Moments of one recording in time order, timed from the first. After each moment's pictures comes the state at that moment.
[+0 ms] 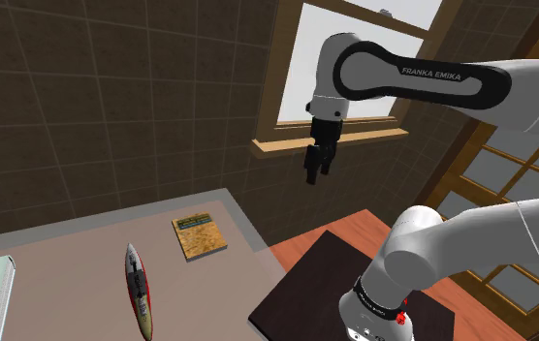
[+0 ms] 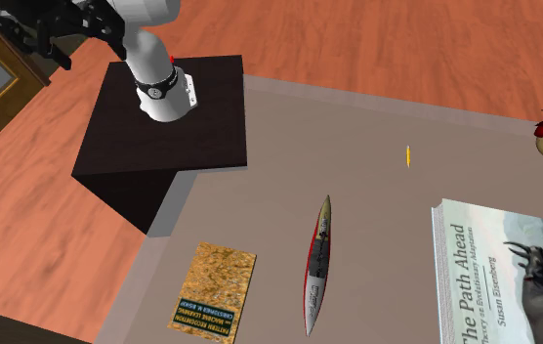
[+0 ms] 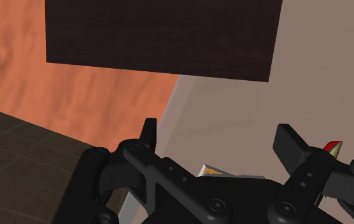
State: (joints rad) arm 0.02 -0.74 0.00 -2.44 0.09 1.50 -0.05
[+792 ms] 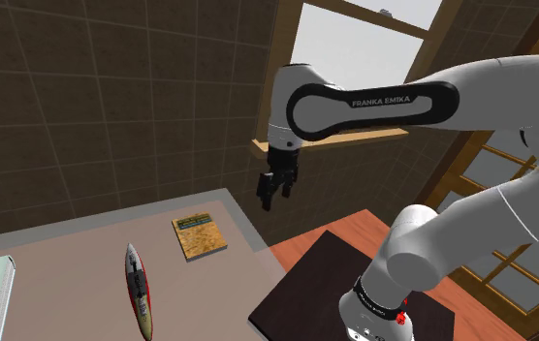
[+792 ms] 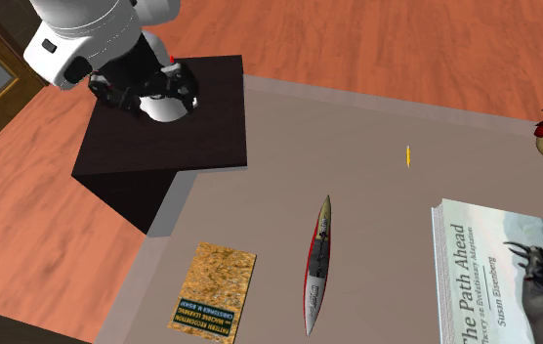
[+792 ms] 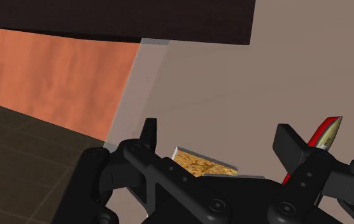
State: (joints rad) arm 0.08 -0.54 0.18 -2.50 0.21 1.82 0.13
